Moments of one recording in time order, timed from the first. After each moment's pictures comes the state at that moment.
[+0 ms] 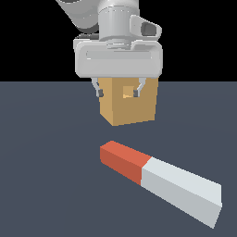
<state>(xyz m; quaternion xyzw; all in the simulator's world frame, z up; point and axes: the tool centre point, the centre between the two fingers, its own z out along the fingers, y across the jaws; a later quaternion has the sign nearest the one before) 0.000 0.009 0.165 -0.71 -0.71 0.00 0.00</state>
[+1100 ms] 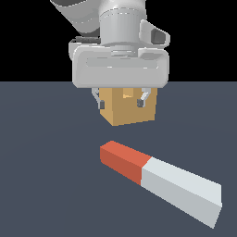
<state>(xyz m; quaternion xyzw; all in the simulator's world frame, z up) 0.007 -0.029 0.145 -0.64 -0.77 0.00 0.00</state>
